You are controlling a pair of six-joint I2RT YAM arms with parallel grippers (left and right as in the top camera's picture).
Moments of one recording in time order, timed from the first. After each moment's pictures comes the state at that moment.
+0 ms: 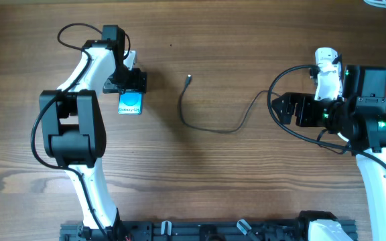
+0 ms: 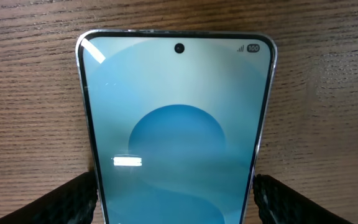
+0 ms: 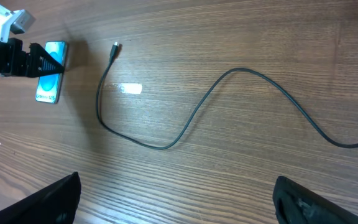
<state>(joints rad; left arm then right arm) -0.04 2.18 1.61 -0.90 0.05 0.01 -0.04 1.16 1.14 -0.98 -0.40 0.06</state>
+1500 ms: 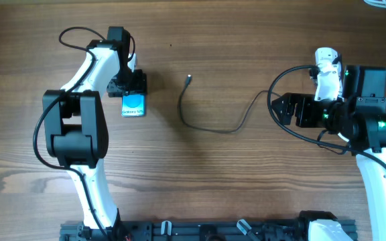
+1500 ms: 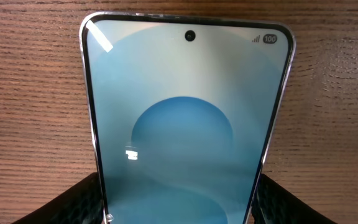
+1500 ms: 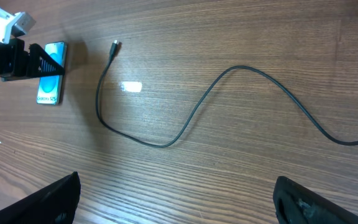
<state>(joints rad) -0.06 2.18 1.61 -0.95 0.03 -0.12 -0.04 1.16 1.14 -0.99 -0.40 0.06</state>
